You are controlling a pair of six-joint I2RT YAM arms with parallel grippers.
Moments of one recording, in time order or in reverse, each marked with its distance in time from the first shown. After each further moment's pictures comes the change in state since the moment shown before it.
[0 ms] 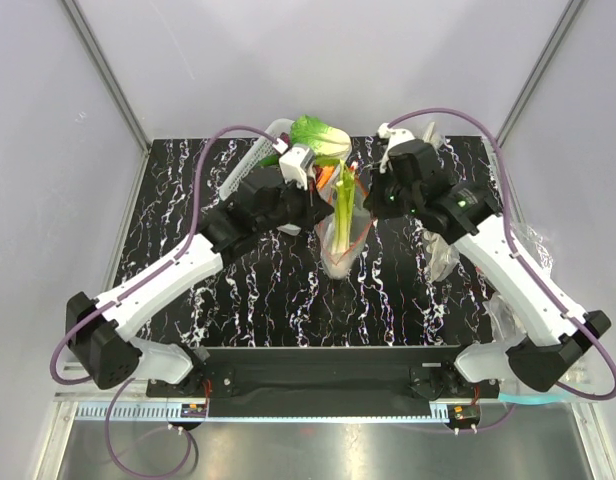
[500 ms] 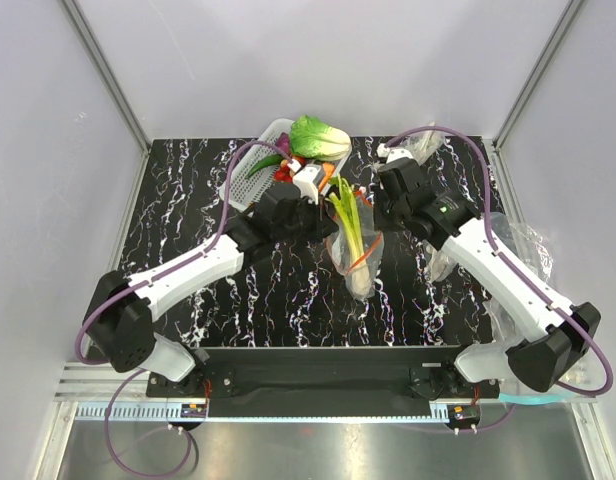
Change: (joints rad) left arm -0.006 0.118 -0.145 0.138 0.005 -0.064; right arm -0.012 0.002 -0.194 0.043 0.119 0.014
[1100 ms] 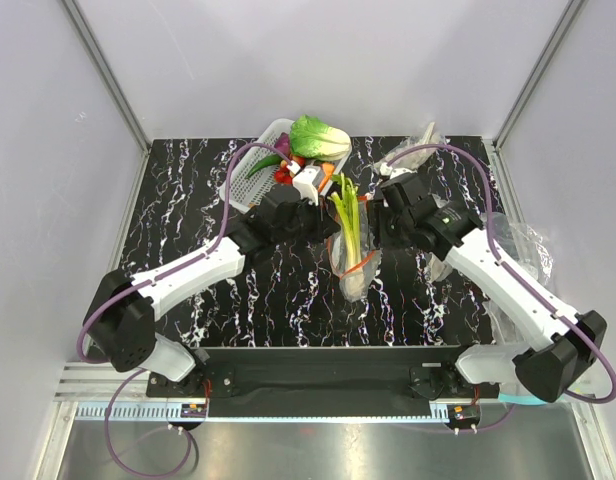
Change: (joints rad) left arm 0.000 0.004 -0.026 0.060 0.000 -0.022; right arm 0.000 -0.066 -0.101 -0.063 -0.078 0.041
